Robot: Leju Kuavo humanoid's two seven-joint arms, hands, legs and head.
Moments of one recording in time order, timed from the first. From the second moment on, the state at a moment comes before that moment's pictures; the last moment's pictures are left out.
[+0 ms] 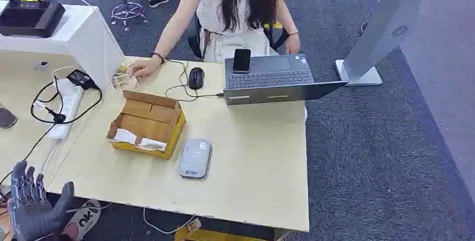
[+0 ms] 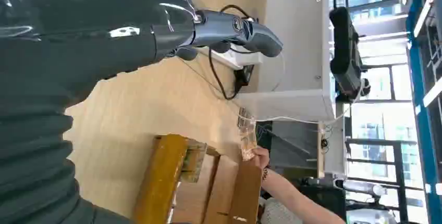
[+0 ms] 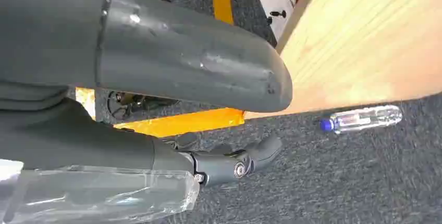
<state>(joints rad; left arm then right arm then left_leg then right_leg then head) 0.16 -0.24 0.52 -1.47 -0.02 -0.20 -0.56 -0.01 0.12 -0.40 -0.31 0.13 -0.02 -0.61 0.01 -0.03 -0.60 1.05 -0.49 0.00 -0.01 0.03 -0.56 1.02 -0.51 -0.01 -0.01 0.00</state>
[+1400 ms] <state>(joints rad) -0.43 0.06 0.00 -1.28 -1.23 0.18 -0.12 -0.09 0.16 -0.42 -0.26 0.40 0.00 -0.48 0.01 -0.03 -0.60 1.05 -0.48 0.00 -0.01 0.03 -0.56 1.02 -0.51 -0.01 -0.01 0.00</state>
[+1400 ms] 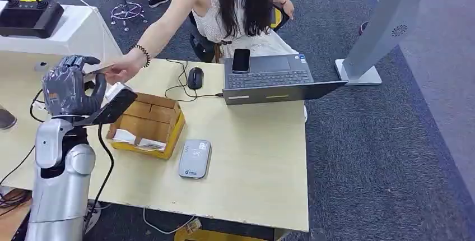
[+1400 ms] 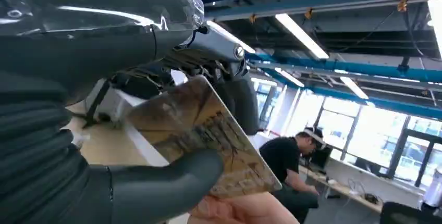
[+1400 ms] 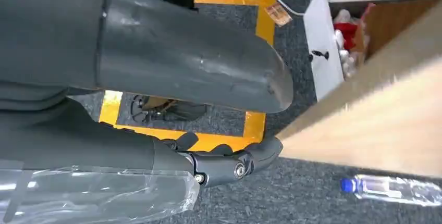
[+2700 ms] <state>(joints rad) -0.25 0.02 -0.30 -1.24 -1.48 0.24 -0.07 -0.10 0.20 -0.42 -0.26 0.46 -0.01 -0.46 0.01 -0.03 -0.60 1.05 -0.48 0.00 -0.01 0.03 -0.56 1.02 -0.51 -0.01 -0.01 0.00</state>
